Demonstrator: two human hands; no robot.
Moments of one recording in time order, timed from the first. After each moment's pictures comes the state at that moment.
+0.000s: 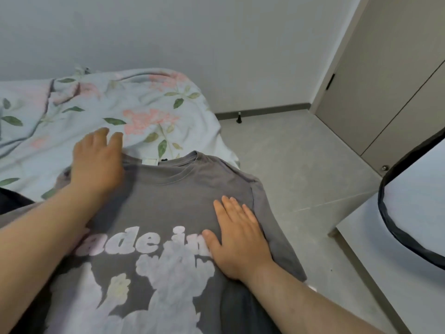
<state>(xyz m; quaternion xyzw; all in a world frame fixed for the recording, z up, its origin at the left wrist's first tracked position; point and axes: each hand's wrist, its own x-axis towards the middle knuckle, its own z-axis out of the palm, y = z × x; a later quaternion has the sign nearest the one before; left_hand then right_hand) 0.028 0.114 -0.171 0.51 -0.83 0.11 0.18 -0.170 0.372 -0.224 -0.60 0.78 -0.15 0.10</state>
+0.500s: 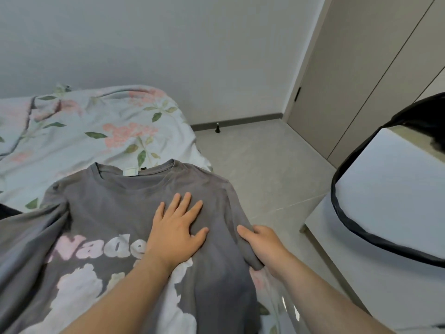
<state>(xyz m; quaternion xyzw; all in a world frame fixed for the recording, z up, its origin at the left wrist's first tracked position) -0.061 0.304 -0.220 0.37 -0.92 -0.10 0.08 -0.234 0.448 -0.197 -0.17 0.79 -0.41 0.43</state>
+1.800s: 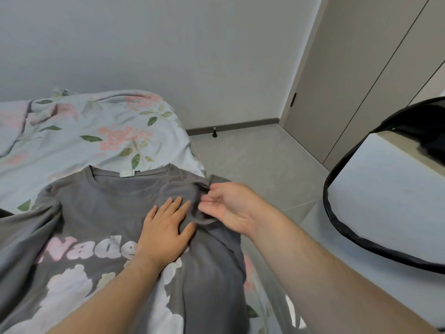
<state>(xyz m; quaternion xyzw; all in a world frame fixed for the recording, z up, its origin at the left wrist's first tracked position) -0.065 0.301 -0.223 0.38 -0.90 -0.12 0.15 -0.211 0.383 -0.088 -0.06 0.56 -0.60 0.57</state>
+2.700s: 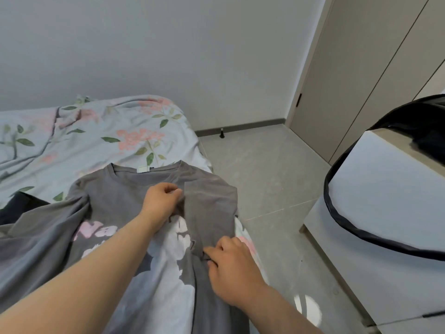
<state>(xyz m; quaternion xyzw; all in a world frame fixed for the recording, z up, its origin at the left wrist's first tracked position) -0.062 0.284 -0.148 0.53 -0.67 -0.45 0.27 -0.150 0.497 -0.177 -0.62 0.76 -0.17 0.09</state>
